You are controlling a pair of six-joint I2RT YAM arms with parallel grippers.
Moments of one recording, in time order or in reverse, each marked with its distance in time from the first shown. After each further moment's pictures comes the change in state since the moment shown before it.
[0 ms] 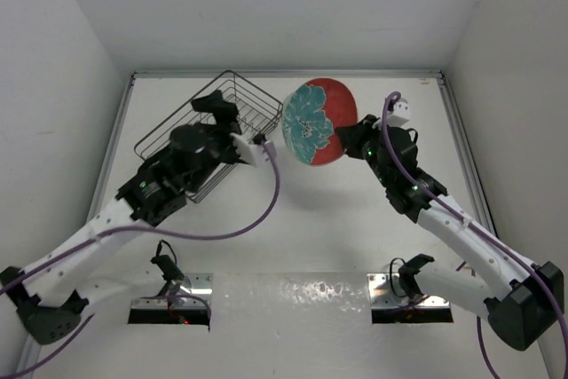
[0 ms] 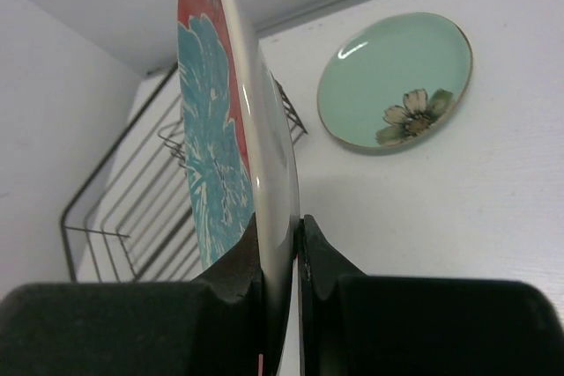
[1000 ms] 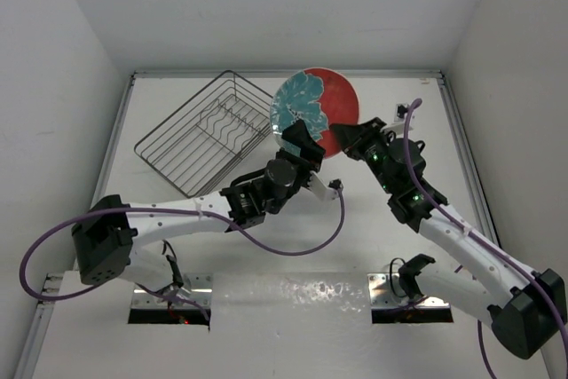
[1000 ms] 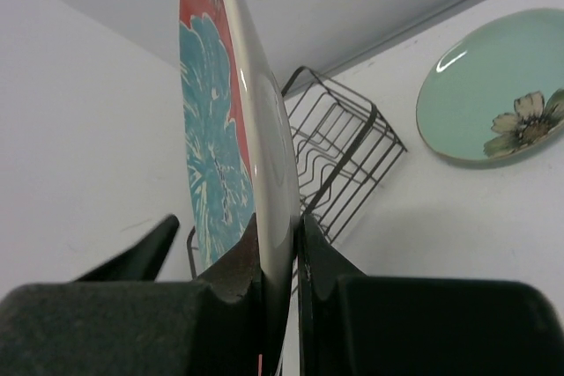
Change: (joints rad) left arm -0.314 0.358 -0.245 0.664 -0.228 0.415; right arm 0.002 -0.060 -0.101 0.249 -0.063 0.234
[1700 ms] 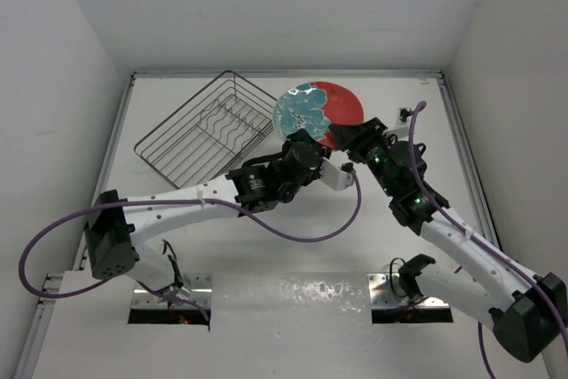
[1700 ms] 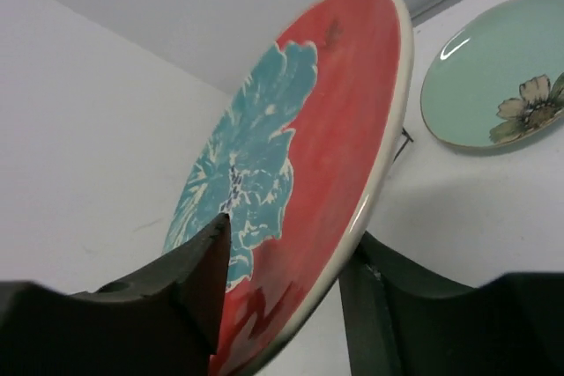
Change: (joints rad) left arm -0.014 0.076 0.305 -0.433 -0.075 -0.248; right arm -0.006 -0.018 -0.030 -0.023 -0.002 0.097
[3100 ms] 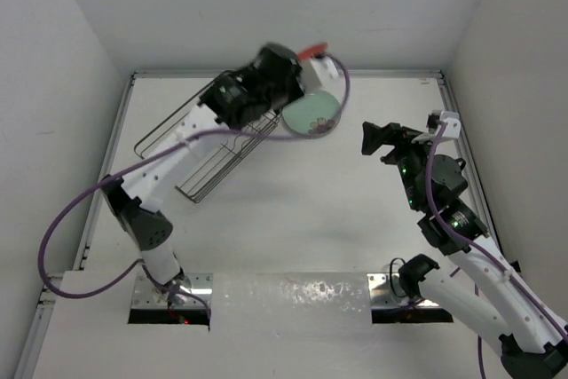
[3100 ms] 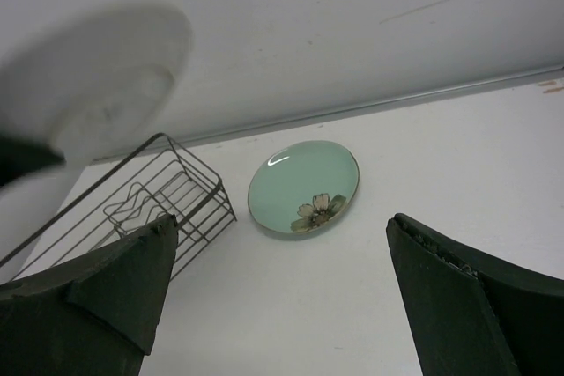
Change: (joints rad) left arm 0.269 0.194 0.681 -0.665 0.326 -0.594; right arm 0.010 -0.262 0.105 -0.268 0.275 -0.628
